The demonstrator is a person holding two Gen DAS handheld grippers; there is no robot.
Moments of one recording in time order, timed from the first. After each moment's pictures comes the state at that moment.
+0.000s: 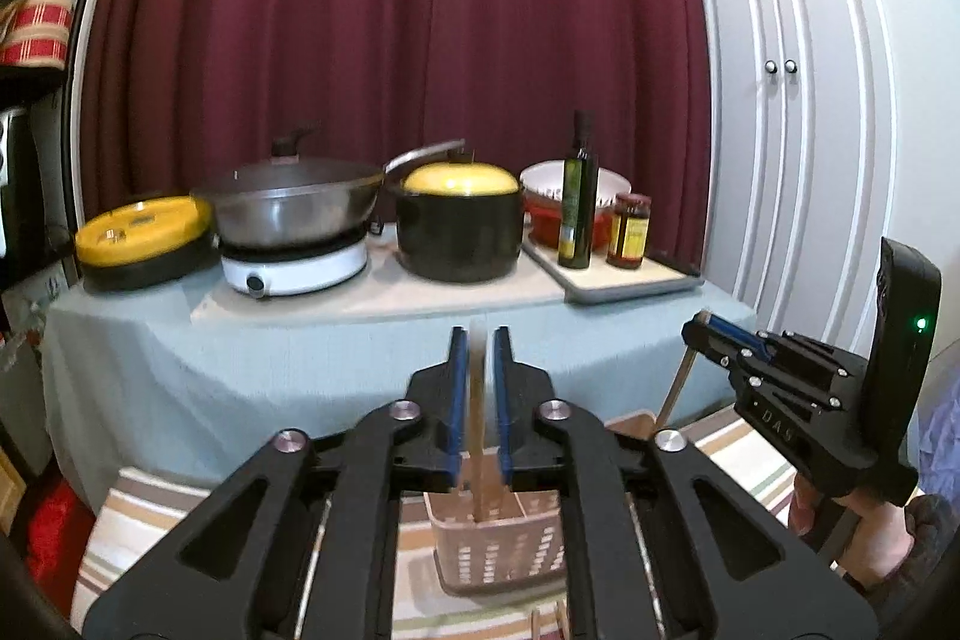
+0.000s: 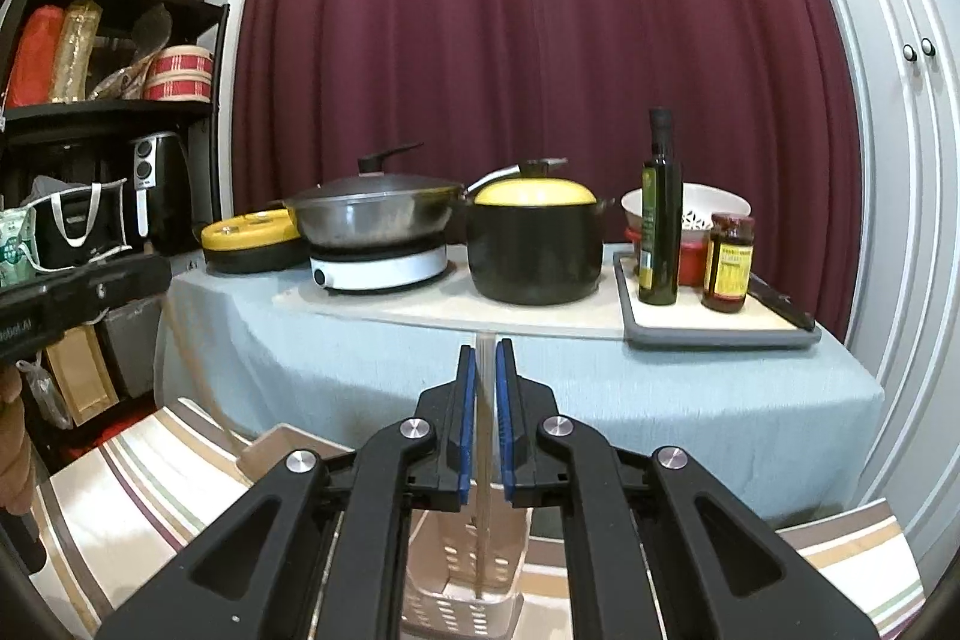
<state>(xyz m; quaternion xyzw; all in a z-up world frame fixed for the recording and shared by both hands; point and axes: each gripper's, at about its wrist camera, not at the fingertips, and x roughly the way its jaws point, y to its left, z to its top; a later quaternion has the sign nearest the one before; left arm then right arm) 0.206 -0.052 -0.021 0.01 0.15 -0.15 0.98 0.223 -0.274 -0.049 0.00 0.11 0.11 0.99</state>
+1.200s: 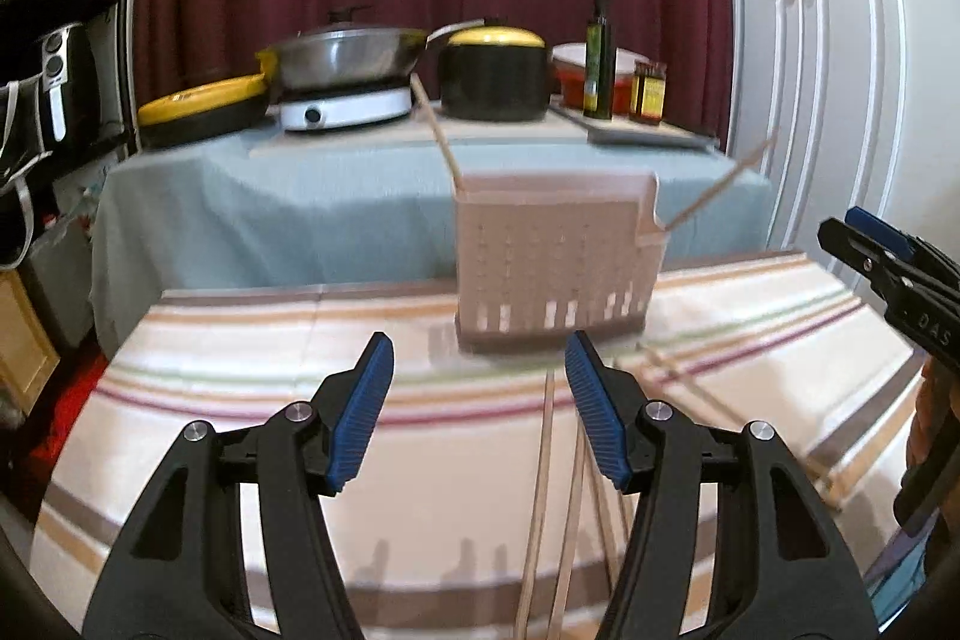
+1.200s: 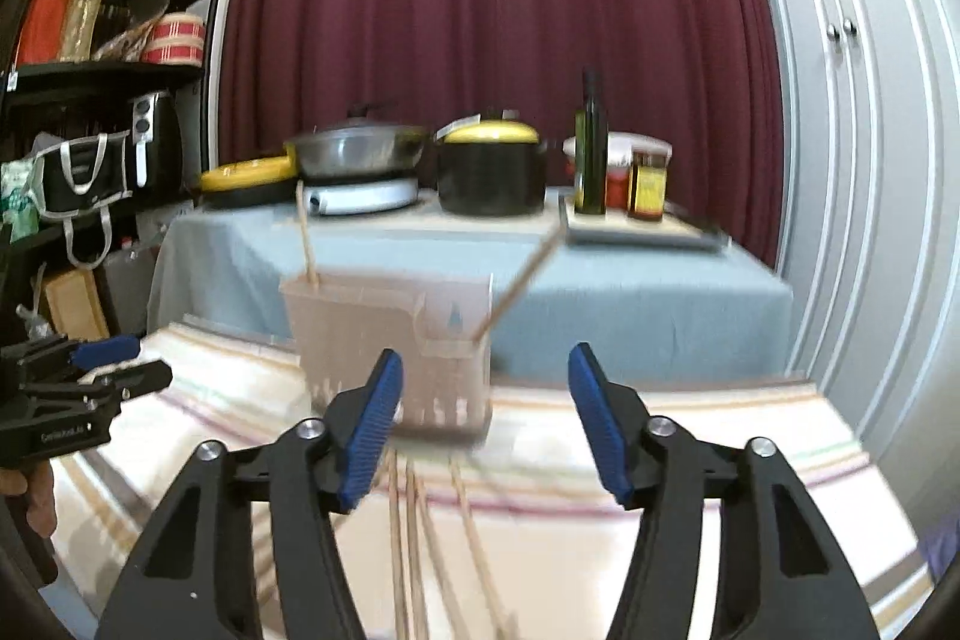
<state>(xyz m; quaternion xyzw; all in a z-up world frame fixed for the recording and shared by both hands) 0.084 -0.036 -0.137 0.03 0.25 -0.09 0.96 0.082 -0.291 -0.115 -0.01 0.15 0.06 0.99</state>
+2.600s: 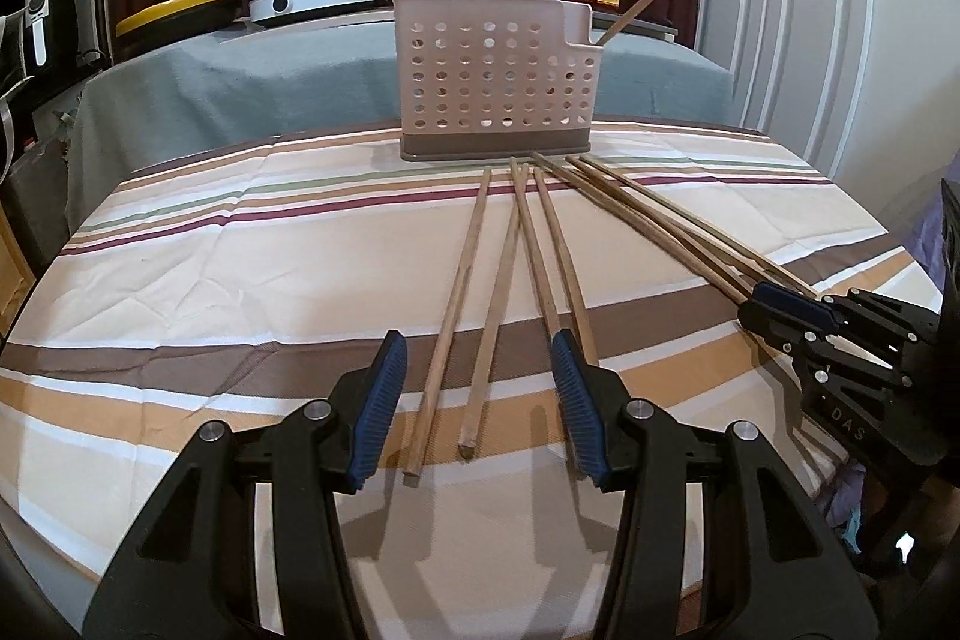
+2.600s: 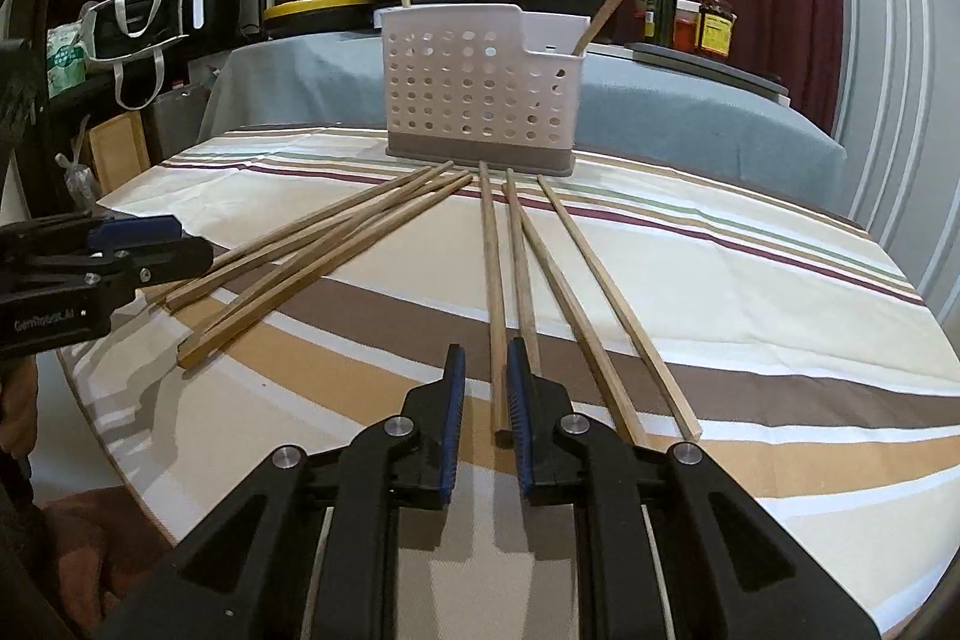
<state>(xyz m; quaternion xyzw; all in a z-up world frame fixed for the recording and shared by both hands) 0.016 -0.055 -0.227 0.03 0.33 -0.12 0.94 0.028 -0.262 -0.236 -0.05 0.28 0.11 0.95</state>
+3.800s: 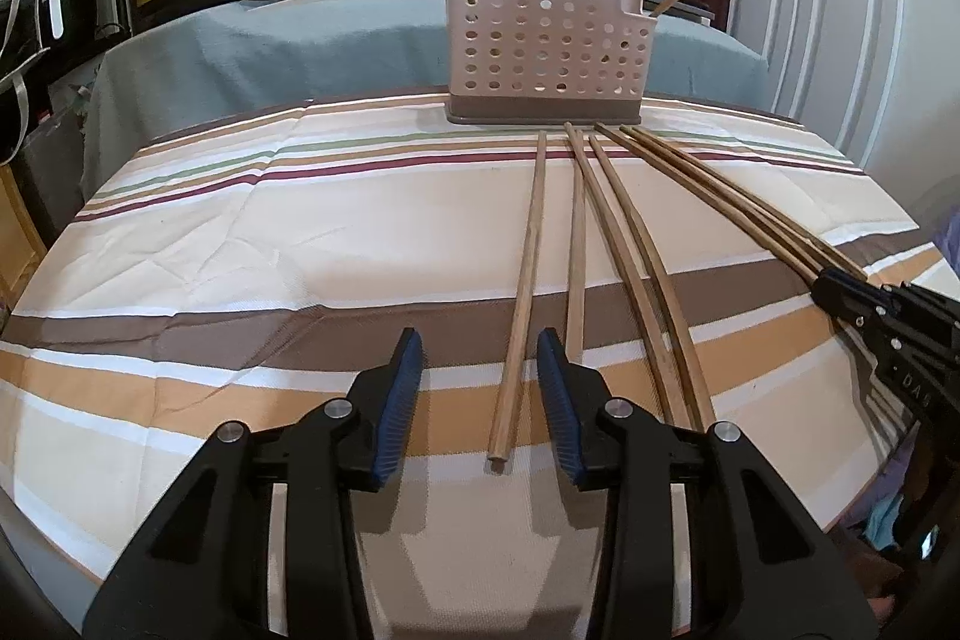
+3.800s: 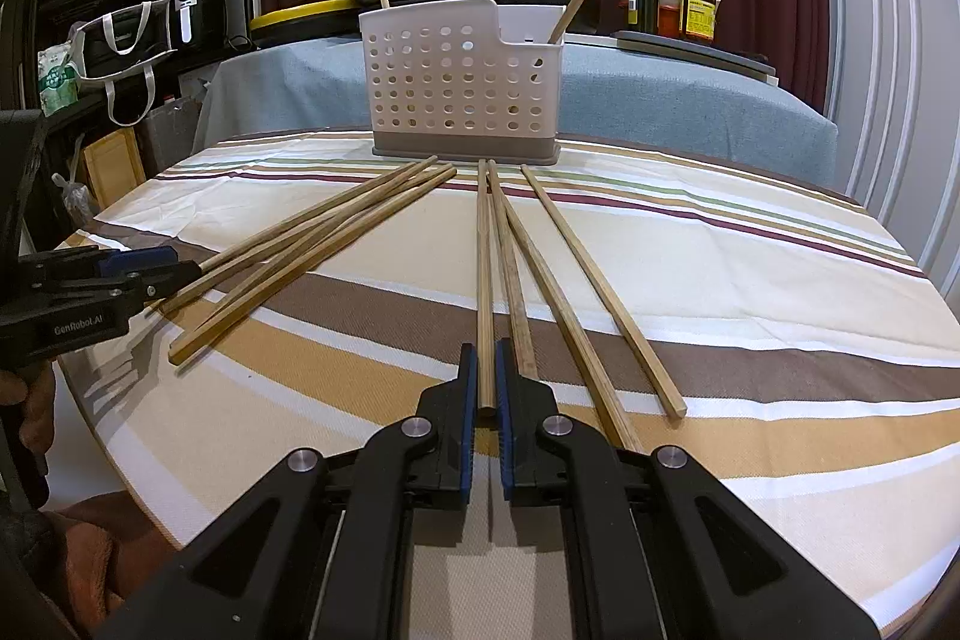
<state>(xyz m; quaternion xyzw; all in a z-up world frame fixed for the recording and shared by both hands) 0.027 -0.028 -0.248 0.03 0.34 -0.09 0.93 0.025 -0.273 -0.239 -0.03 0.28 0.10 0.95</state>
